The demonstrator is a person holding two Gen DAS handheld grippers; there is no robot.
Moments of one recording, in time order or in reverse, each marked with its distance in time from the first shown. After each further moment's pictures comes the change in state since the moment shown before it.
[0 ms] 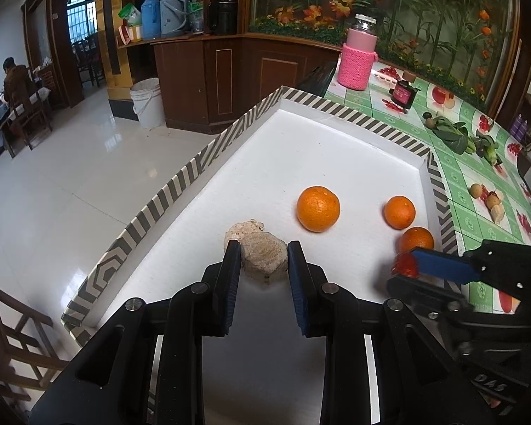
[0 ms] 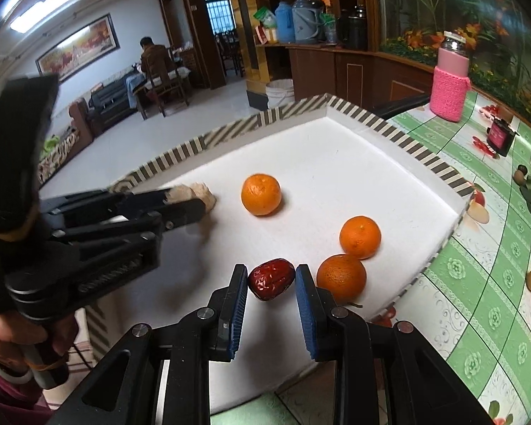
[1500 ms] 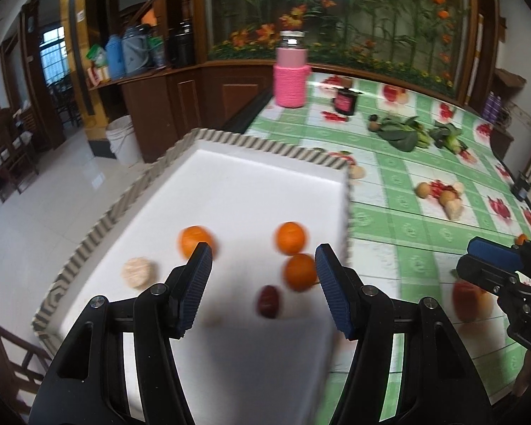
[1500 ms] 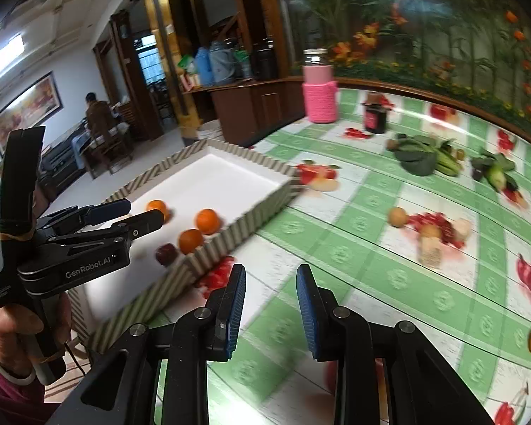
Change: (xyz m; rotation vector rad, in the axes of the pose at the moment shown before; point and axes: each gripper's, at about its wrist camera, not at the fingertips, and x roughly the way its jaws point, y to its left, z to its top) left arm -0.027 -0.106 0.009 0.141 -0.092 -0.051; right arm -0.124 -0.088 -0.068 0.226 -0.170 -0.194
